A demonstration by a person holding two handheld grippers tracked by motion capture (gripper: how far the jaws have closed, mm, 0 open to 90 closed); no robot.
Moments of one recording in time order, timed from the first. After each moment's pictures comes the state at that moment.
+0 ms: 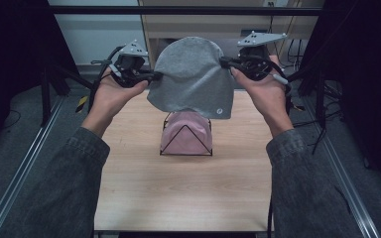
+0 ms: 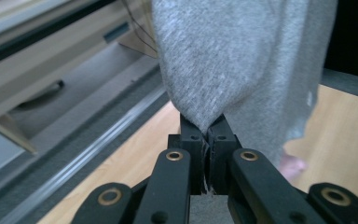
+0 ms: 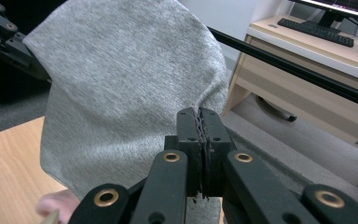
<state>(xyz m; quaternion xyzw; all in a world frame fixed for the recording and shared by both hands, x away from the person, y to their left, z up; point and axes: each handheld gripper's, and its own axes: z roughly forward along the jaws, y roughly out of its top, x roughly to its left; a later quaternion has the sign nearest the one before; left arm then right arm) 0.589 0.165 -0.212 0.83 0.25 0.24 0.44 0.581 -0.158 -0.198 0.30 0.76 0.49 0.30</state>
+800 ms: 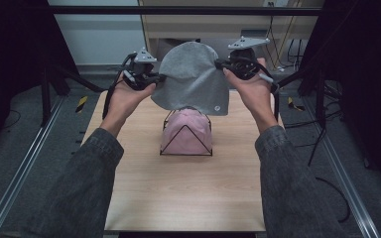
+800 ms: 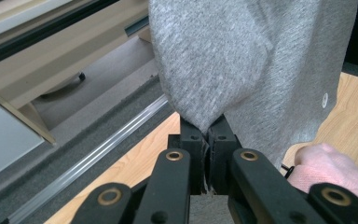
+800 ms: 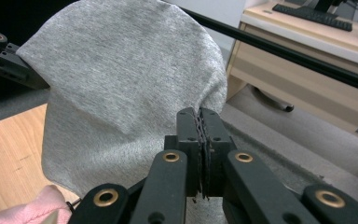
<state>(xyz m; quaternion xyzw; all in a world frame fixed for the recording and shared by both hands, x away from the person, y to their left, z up) 0.625 0.154 -0.257 0.82 0.28 0.27 0.42 0.627 -0.149 -0.235 0.32 0.76 0.48 0.29</state>
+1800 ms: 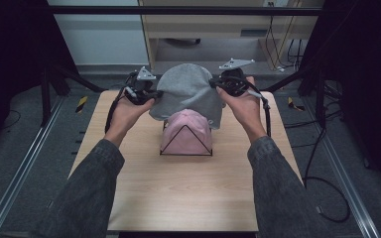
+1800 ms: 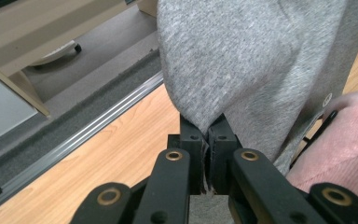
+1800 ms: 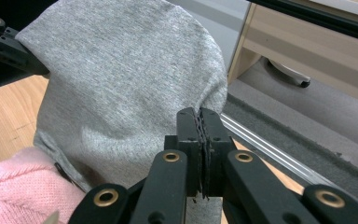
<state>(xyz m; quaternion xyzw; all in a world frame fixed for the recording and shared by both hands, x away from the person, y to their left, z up) 0.632 0.166 -0.317 0.83 0.31 0.25 0.39 0.636 -0.138 -0.298 0.33 0.78 0.46 0.26</state>
